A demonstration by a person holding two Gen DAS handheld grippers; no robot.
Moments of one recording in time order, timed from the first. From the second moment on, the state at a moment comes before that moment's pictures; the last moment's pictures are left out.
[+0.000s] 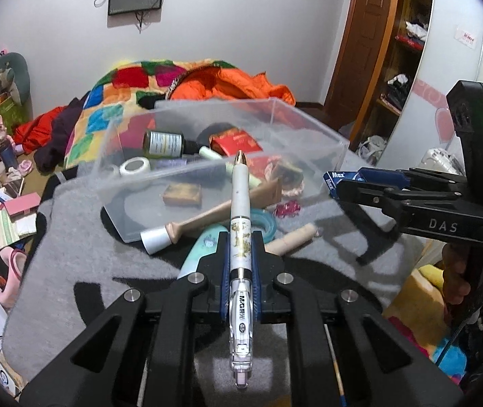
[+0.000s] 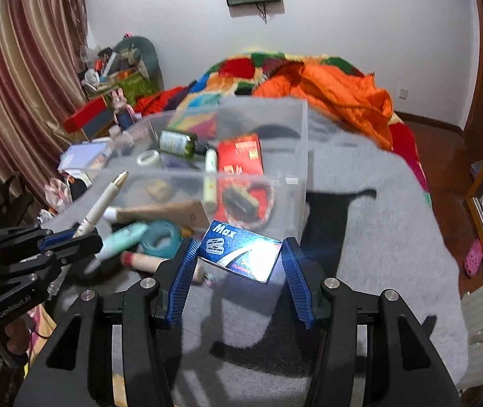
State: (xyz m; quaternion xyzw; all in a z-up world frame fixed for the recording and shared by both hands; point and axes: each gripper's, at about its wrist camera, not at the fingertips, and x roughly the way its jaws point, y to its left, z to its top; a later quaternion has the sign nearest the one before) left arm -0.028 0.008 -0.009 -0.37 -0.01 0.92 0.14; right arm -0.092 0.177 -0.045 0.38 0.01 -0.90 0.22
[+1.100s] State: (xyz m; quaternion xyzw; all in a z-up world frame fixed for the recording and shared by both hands) left arm -0.143 -0.008 0.004 -0.44 -0.02 0.88 0.18; right arm -0.175 0.137 -0.034 0.37 0.02 -0.90 0.22
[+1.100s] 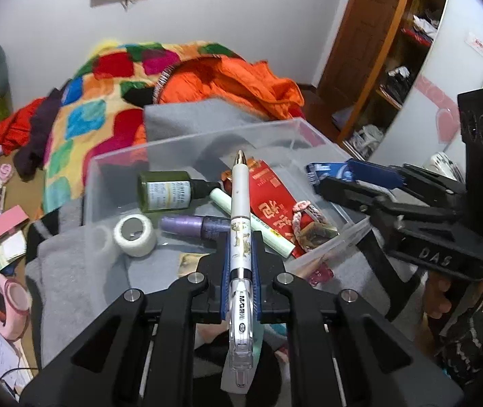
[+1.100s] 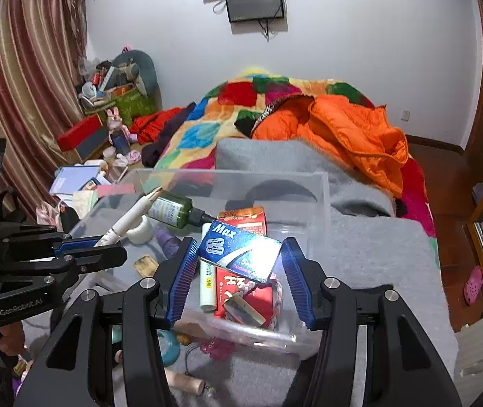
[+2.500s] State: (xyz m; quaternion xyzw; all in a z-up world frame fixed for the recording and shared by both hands) left arm -0.066 -0.031 0.003 -0.38 -0.02 0.92 0.08; right arm -0.116 0.150 -0.030 0.37 0.03 -0.89 0.25
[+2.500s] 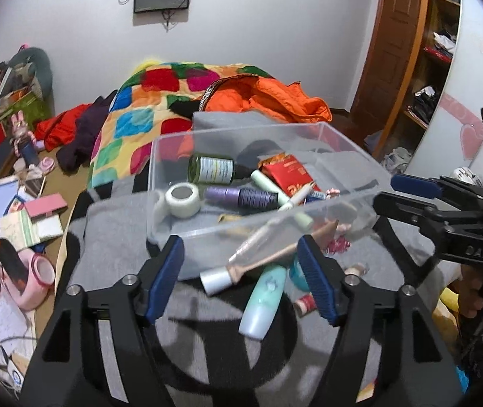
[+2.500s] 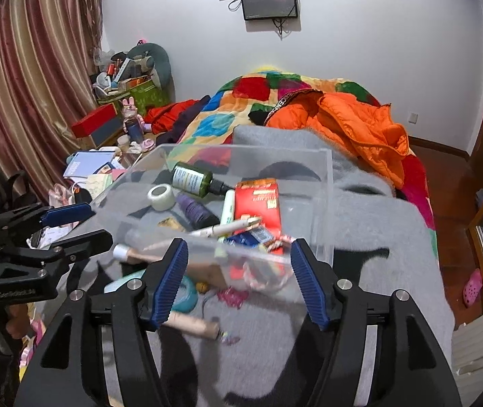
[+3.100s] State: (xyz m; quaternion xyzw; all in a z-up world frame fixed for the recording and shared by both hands) left arm -0.059 -0.021 -0.051 -0.45 0.00 0.89 0.09; right arm -0.090 0.098 -0.083 0.41 0.14 -0.83 0.35
